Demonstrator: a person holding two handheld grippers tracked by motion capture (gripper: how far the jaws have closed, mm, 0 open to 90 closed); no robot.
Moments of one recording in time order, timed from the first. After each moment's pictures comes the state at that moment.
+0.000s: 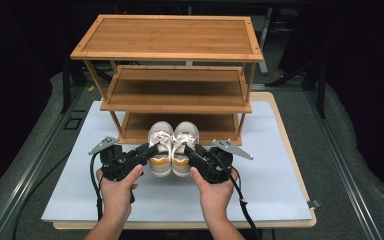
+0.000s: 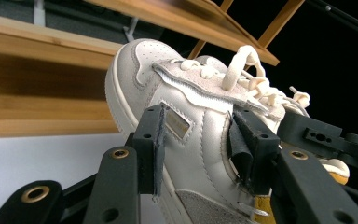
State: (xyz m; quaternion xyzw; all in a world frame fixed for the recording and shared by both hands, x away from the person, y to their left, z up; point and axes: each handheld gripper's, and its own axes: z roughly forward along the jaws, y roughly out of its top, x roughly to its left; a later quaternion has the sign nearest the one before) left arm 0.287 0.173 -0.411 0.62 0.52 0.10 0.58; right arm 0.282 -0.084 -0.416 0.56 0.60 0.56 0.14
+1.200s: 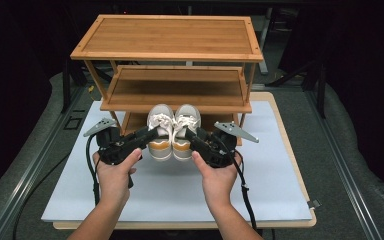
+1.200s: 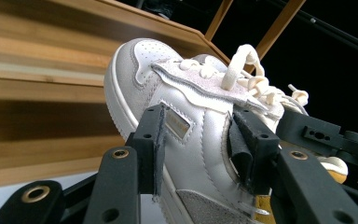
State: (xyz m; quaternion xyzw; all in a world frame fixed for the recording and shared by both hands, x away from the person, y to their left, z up) left arm 0.306 0.169 -0.369 0.63 0.50 0.12 0.59; right arm 0.299 -0.088 -0.375 0.54 0.60 0.58 0.16
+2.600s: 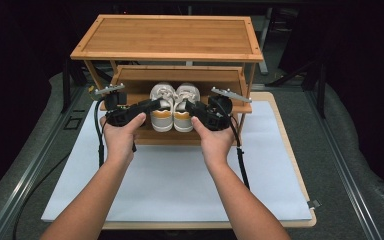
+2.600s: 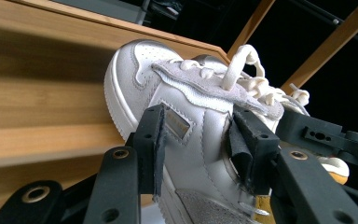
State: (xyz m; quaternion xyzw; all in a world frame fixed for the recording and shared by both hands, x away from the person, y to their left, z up) left arm 0.392 0.169 -0.347 0.64 0.51 0.11 0.57; right arm 0.385 -0.087 -0.355 0.55 0.60 0.56 0.15
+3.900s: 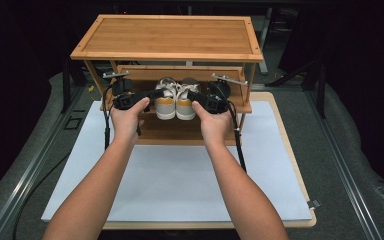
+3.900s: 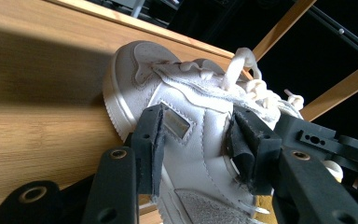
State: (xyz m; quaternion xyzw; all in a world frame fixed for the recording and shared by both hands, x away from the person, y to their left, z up) left arm 0.447 0.170 -0.356 0.62 0.53 0.06 0.57; right arm 0.436 -0.088 -0.357 0.58 0.60 0.53 0.13
